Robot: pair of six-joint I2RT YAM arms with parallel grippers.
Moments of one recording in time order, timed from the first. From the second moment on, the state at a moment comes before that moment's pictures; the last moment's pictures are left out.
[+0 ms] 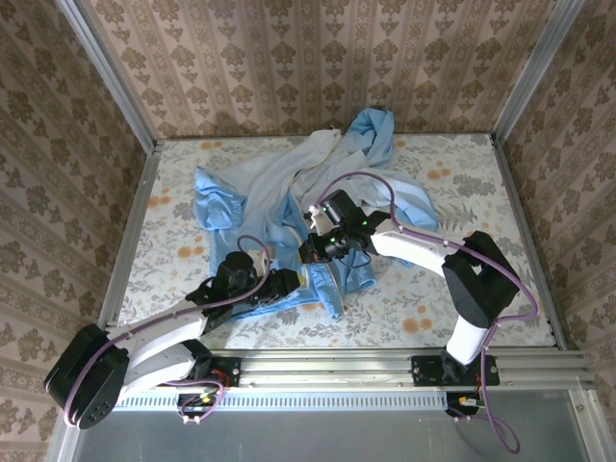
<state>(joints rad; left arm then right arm) -0.74 1.02 0.27 0.25 0.46 -1.07 0.69 1.74 1.16 -0.34 -0.55 0.53</state>
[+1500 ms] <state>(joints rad) -0.65 1.06 0.26 0.19 0.49 -1.03 0.60 1.55 0.83 -0.47 -0.47 0.57</state>
